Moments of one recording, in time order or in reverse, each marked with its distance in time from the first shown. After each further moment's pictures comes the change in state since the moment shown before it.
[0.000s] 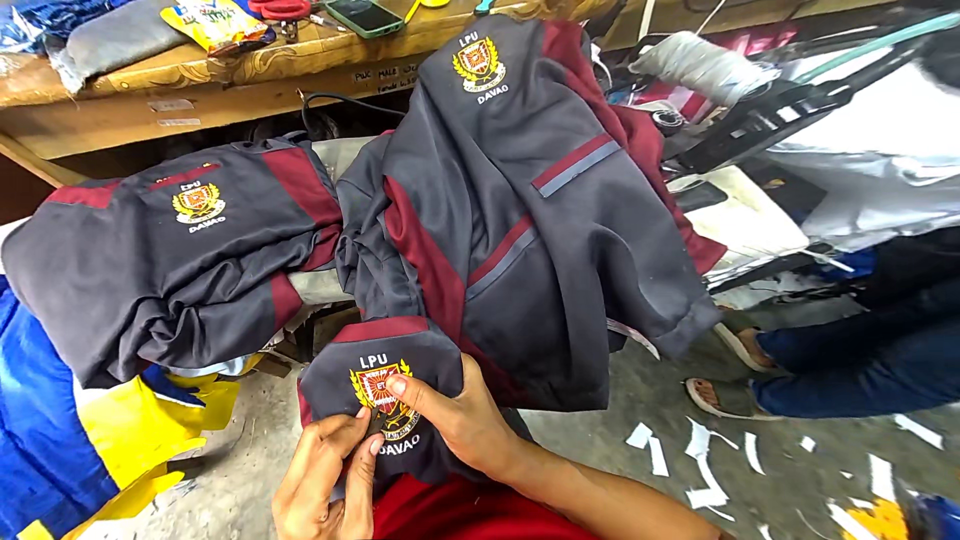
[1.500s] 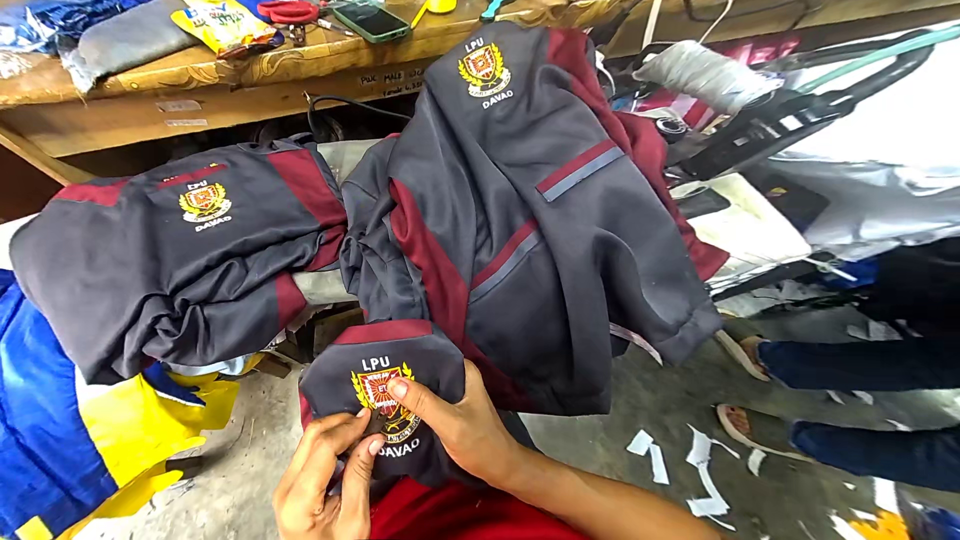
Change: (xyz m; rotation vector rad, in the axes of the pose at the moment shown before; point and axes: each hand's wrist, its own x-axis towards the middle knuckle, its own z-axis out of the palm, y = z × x) left_hand -0.001 -0.006 0.003 -0.079 0.034 -0.003; right_hand -0.002 0.000 0.004 0.009 0.002 -0.016
